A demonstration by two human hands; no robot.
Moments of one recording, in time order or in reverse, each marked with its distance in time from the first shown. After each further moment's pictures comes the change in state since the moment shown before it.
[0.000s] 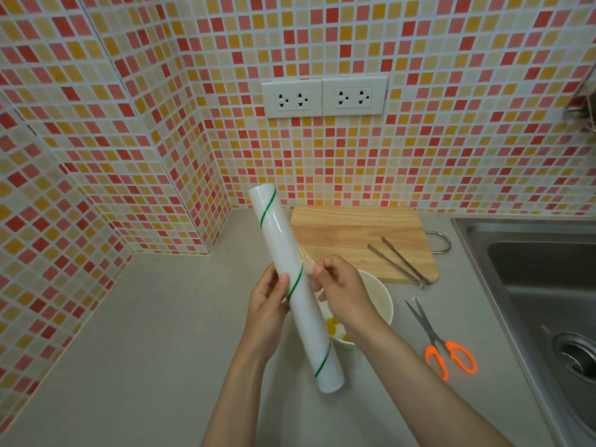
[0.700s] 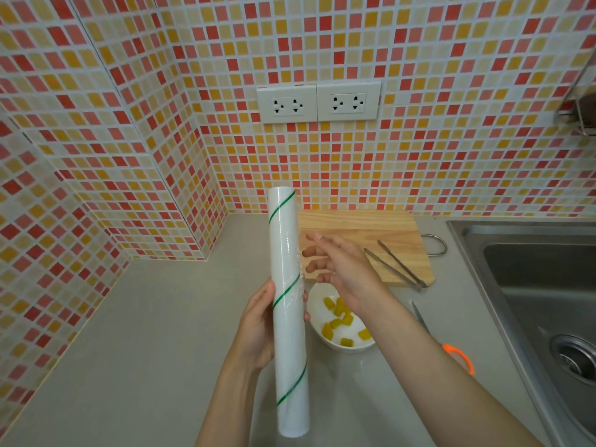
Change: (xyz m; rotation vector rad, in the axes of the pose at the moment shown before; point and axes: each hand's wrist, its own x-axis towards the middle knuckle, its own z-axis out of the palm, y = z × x) left_hand -0.011 0.009 -0.003 -0.313 -0.136 -0.191; right_hand 0.026 -0.034 -0.013 0.312 -0.070 0.173
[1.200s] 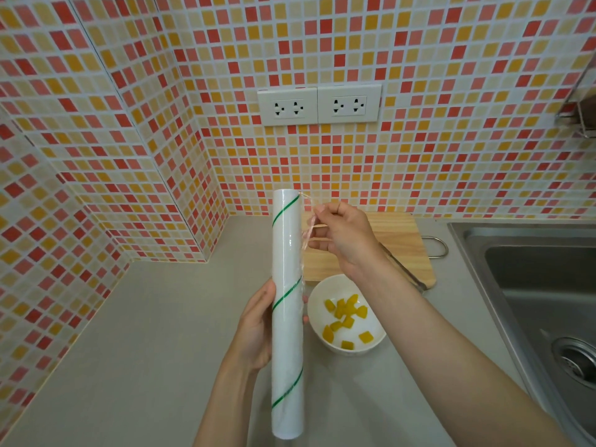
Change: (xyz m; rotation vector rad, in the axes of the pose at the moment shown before) left_hand 0.001 0.005 0.001 0.022 -0.022 -0.029; right_hand 0.021 -0.037 0.010 0.058 0.057 -0.160
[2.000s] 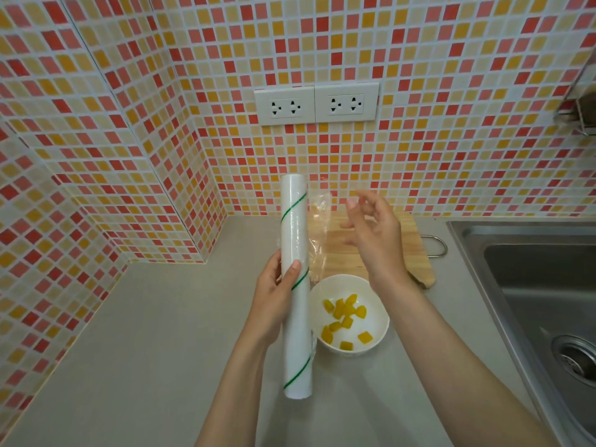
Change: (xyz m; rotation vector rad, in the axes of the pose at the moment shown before) left_hand 0.032 0.006 0.021 0.578 0.249 0.169; right_hand -0.010 0.006 -0.036 -0.213 0.226 -0.277
